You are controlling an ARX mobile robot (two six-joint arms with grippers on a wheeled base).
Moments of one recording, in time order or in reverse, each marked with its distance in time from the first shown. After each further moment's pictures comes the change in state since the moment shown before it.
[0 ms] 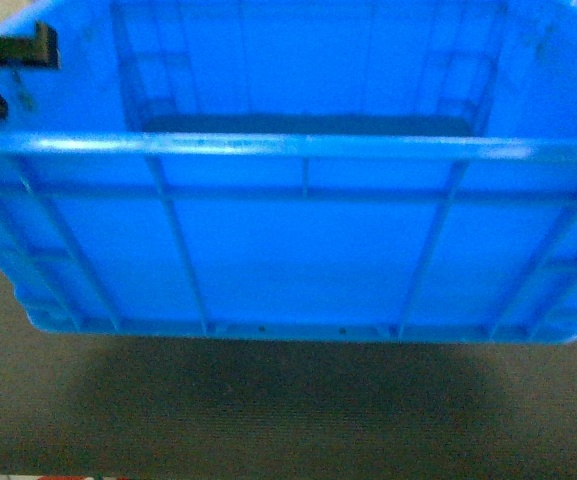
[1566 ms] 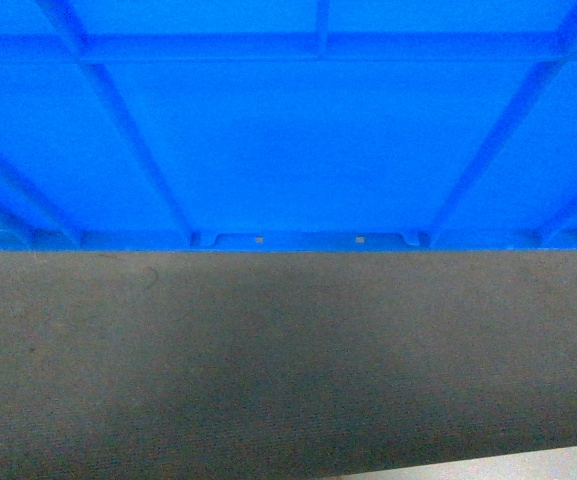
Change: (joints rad) left arm -0.137 -0.376 -0.176 0.128 -0.193 0.074; right arm 0.097 -0.342 -0.121 0.064 0.167 -0.073
